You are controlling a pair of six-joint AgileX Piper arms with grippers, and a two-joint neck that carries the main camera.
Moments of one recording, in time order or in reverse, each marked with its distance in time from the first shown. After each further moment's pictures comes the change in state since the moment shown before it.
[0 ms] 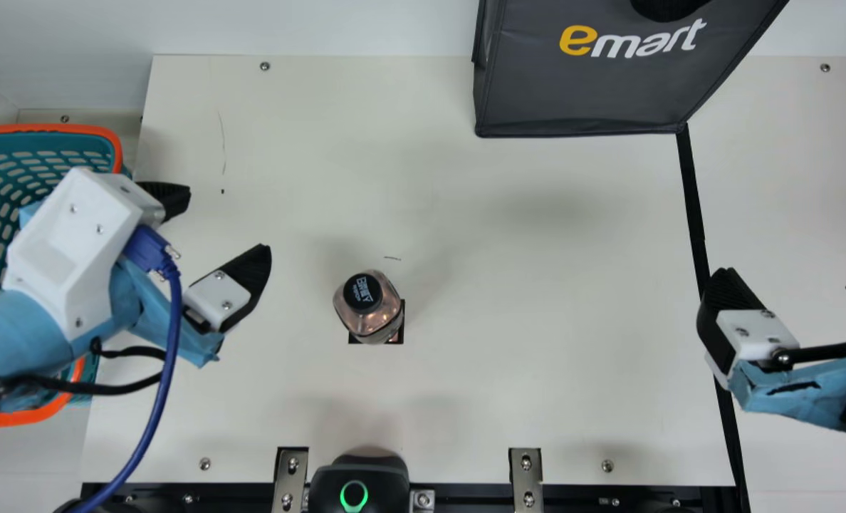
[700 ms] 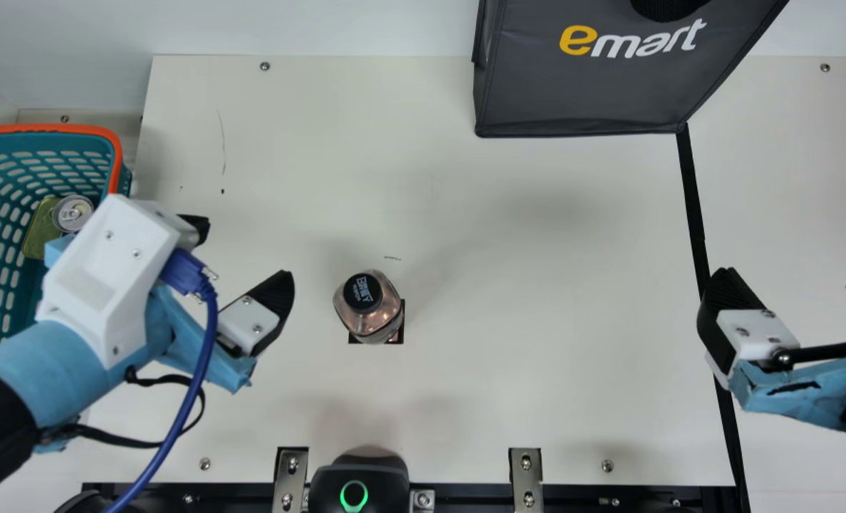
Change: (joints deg) left arm -18.0 0.9 -1.1 20.6 3.1 -27.4; right arm 0.0 0.0 0.0 0.0 0.0 0.0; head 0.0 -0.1
